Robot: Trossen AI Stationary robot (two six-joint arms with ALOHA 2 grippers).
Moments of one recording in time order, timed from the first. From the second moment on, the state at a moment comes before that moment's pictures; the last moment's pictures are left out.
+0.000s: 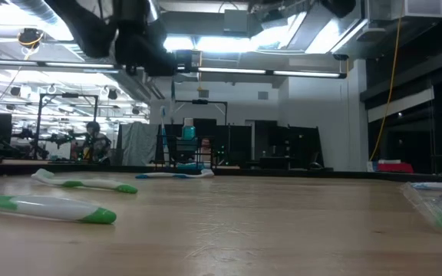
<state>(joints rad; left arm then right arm) 0.56 1.45 0.74 0.83 -0.73 0.07 0.47 1.53 1.29 -0.44 0.75 1.06</state>
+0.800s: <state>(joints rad) 0.63 1.73 0.74 0.99 -0.78 -0.06 0.48 1.42 1.29 -0.59 0.78 1.07</state>
